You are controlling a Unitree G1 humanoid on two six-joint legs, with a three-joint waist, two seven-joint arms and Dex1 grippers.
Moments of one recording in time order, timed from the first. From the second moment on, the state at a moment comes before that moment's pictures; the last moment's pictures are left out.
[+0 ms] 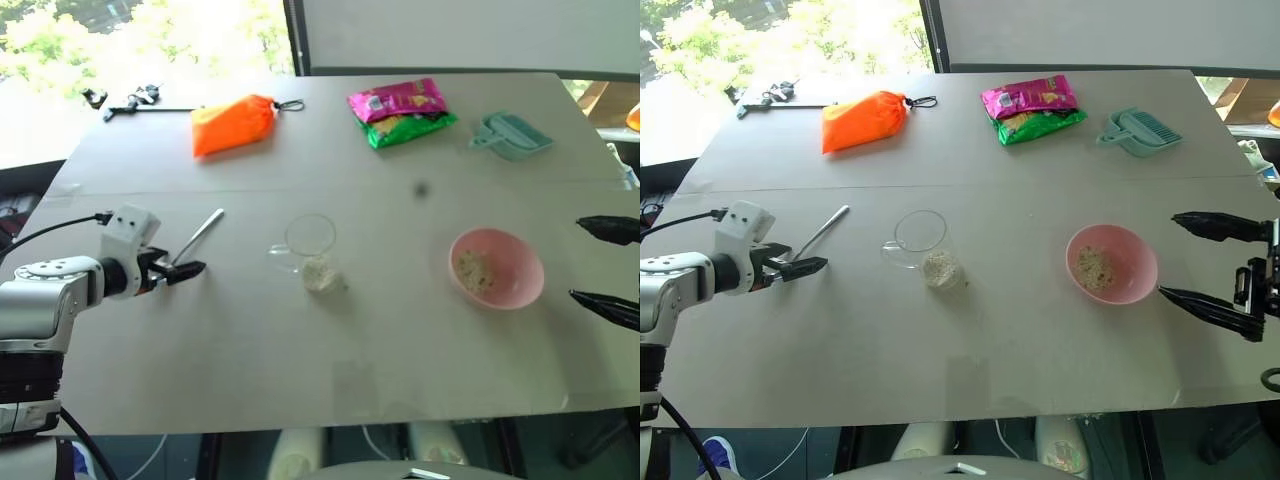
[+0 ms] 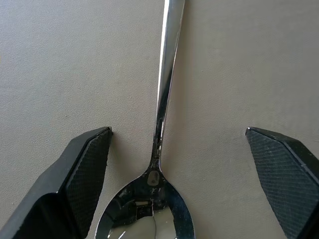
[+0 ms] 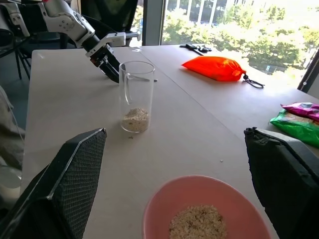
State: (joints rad) left arm -0.28 0.99 0.20 0.11 -0.38 0.85 -0.76; right arm 0.07 -0.90 -0.66 -0.29 0.91 0.31 1.39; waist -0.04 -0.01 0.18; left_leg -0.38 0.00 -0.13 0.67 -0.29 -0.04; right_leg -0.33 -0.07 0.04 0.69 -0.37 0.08
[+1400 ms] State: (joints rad) left arm -0.36 0.93 0.23 0.28 -0.33 0.77 -0.81; right arm 0.04 -0.87 -0.60 -0.26 0.86 0.29 1.38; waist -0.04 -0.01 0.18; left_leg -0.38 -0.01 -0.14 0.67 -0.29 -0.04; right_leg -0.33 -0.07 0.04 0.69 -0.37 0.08
